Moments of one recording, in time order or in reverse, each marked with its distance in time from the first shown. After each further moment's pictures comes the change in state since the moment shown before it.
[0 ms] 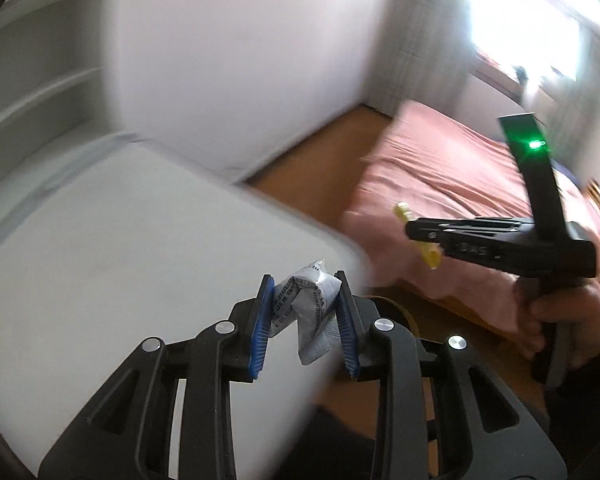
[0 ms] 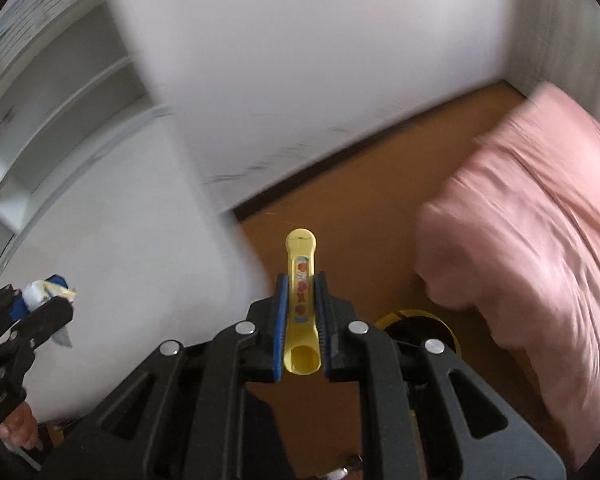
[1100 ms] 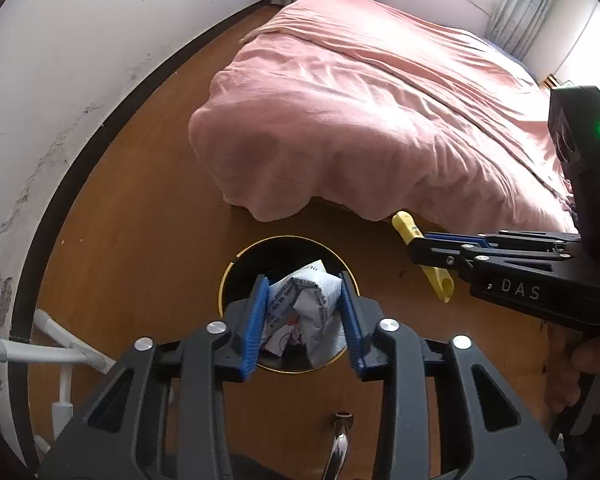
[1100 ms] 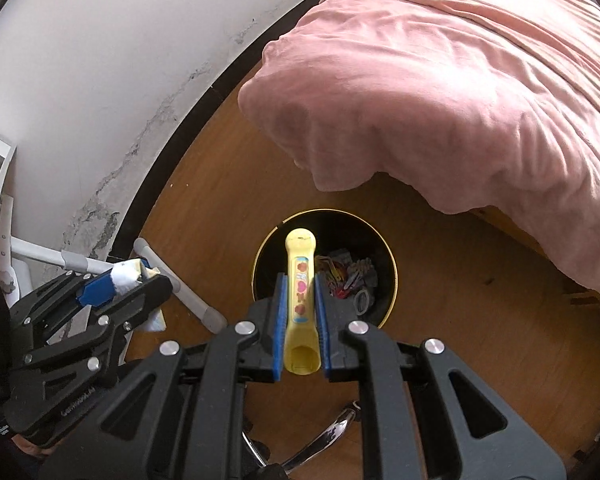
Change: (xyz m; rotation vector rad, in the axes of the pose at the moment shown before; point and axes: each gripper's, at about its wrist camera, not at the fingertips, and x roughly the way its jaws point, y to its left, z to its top) left arm 0.268 -0.161 -0.035 0.201 0.349 -0.199; right arm 0.087 -0.216 -0.109 0.386 0.187 -0.050
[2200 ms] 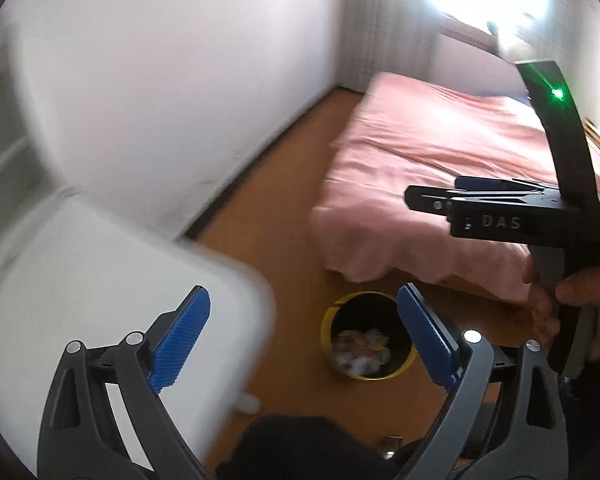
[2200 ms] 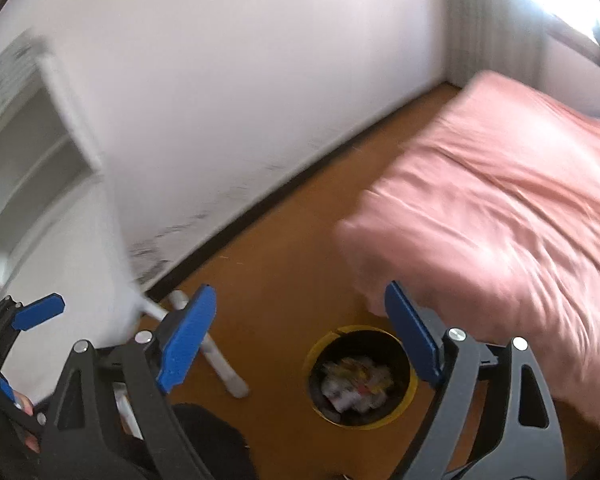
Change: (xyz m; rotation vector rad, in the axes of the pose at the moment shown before) left arm -0.253 0.043 -0.045 -0.088 -0.311 0.318; right arm -0.151 0.177 0.009 -0.357 -0.383 0.101
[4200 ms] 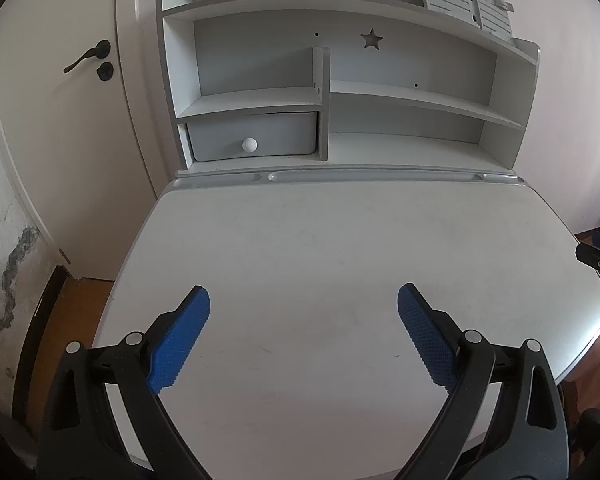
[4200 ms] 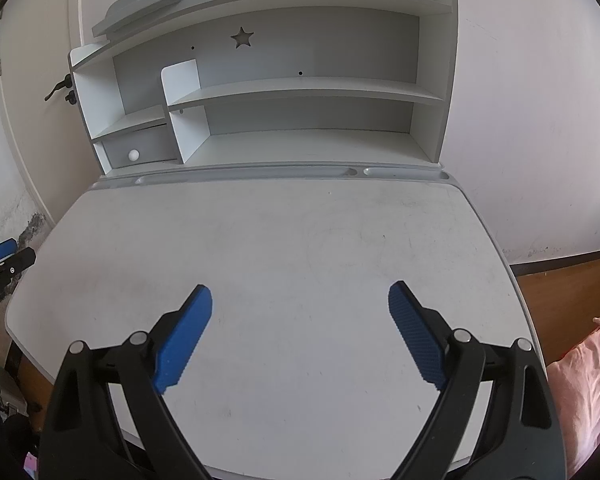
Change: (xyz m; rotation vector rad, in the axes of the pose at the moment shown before) left arm -0.296 0.257 -0.262 -0.734 -0.085 0.832; right arm 0.006 0.357 -0.060 -0.601 -0.018 0.458
